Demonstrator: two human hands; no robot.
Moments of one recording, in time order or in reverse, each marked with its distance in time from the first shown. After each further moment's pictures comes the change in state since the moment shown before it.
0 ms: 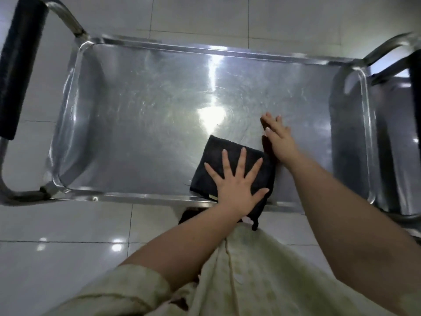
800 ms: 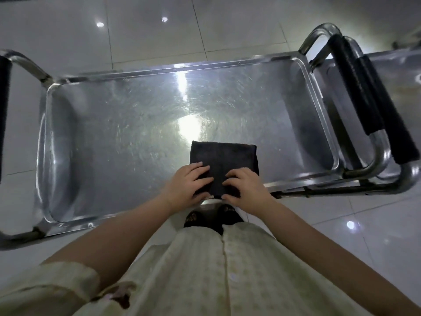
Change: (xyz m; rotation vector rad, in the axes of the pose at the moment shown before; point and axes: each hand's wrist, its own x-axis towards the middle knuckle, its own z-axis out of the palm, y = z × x) left_hand -0.012 -0.117 -0.039 -0.166 0.228 0.768; right_hand -0.157 -0.011 0.052 -0.507 0.027 -0.372
